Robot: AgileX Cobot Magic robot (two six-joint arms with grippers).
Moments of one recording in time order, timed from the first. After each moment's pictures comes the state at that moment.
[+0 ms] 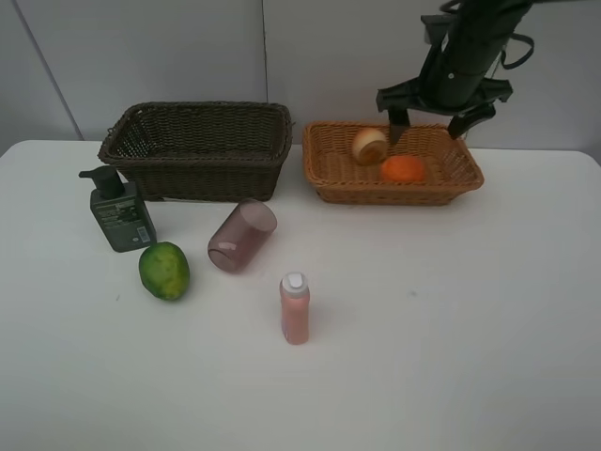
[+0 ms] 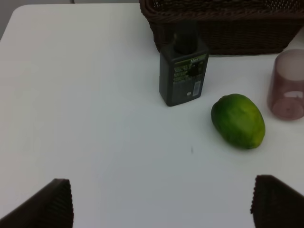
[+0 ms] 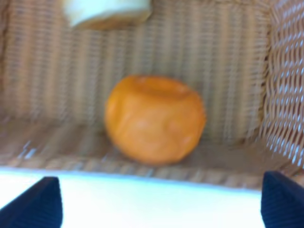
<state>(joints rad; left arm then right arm) -0.06 -0.01 -0.51 0.07 1.06 -0.09 0.33 1.94 -1.59 -0.23 0.95 0.32</state>
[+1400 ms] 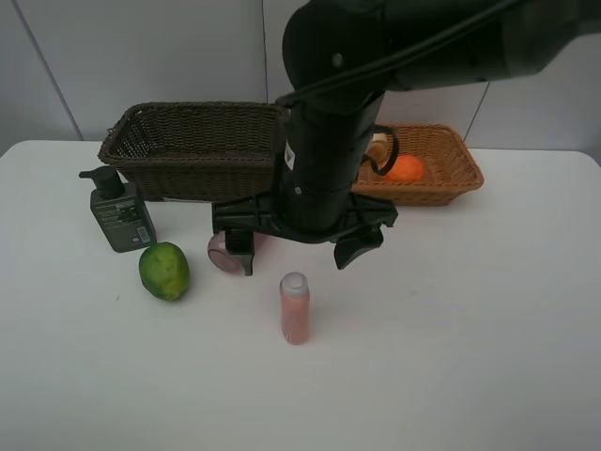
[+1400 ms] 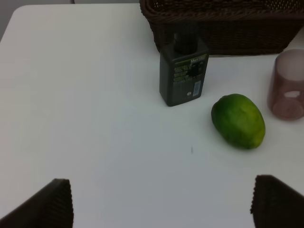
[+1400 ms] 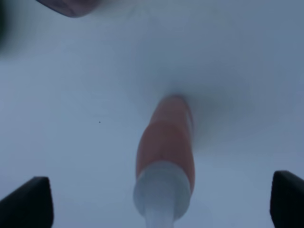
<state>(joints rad) -0.06 -0.01 -0.51 0.07 1.06 -0.09 0.90 1.84 -1.35 -0.09 1.01 0.81</state>
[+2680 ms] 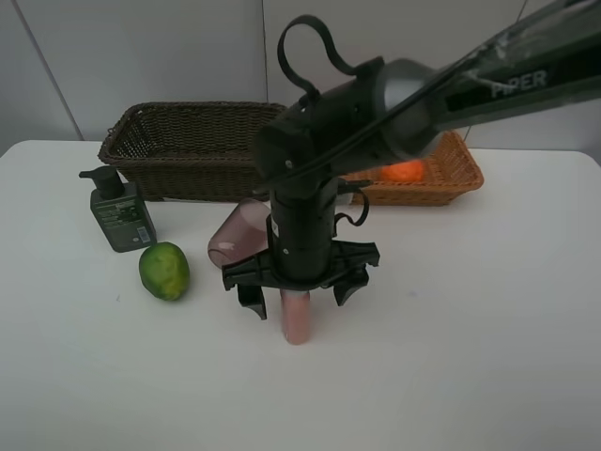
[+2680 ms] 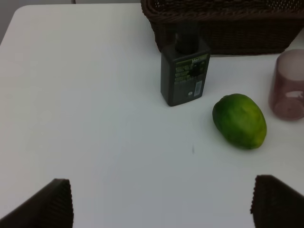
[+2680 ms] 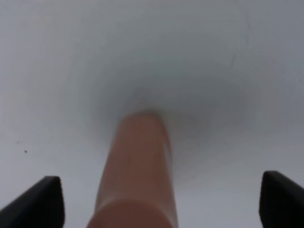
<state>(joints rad) -0.06 -0.01 -0.51 0.07 1.06 -0.09 0.90 2.05 -1.35 -0.14 0.96 0.82</state>
